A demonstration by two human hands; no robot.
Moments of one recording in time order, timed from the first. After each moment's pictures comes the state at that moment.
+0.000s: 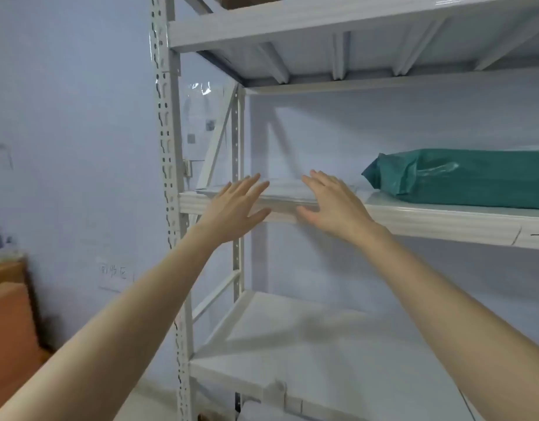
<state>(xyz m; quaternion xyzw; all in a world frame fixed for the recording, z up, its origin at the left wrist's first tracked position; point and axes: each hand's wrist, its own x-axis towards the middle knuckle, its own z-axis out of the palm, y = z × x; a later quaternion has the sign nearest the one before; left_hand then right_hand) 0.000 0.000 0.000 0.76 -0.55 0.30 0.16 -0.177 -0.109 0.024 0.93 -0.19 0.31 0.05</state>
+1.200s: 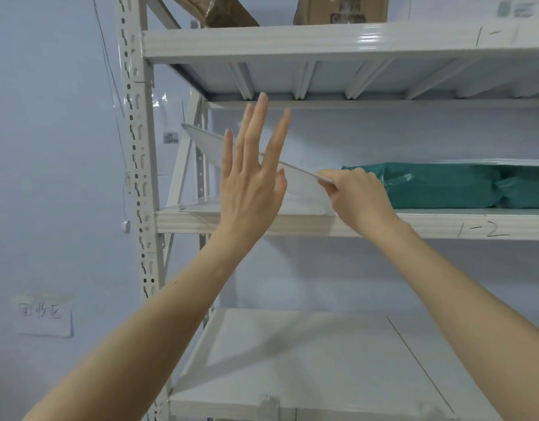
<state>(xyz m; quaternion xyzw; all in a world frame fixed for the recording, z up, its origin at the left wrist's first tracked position) -0.062 0.025 0.042 0.49 -0.50 0.58 0.42 -0.201 -0.060 0.054 0.83 -0.31 0.43 0.16</state>
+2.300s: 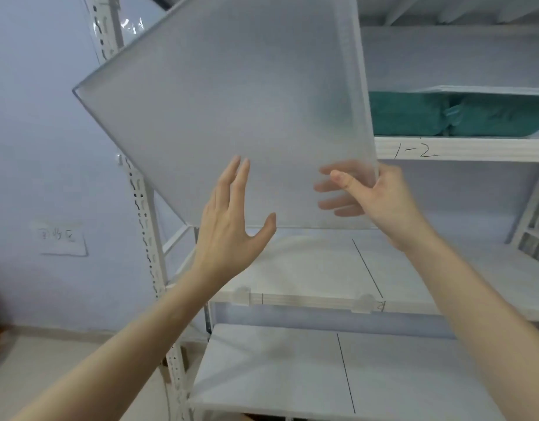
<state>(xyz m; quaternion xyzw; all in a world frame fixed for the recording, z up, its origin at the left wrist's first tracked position) -0.181 0.123 -0.109 0.64 -0.57 0.29 0.43 -0.370 0.030 -0.048 0.77 -0.19 0.46 -0.39</state>
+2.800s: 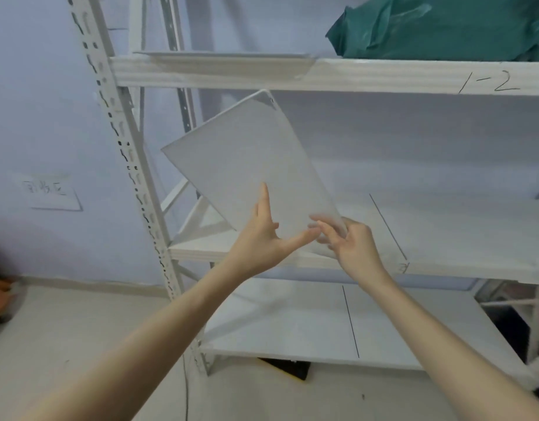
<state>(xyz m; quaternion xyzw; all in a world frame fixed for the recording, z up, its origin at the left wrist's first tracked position) -0.141 0.064 -0.193 0.68 -0.54 -0.20 0.46 -0.282 -0.023 -0.214 0.75 -0.32 0.40 -0.42</state>
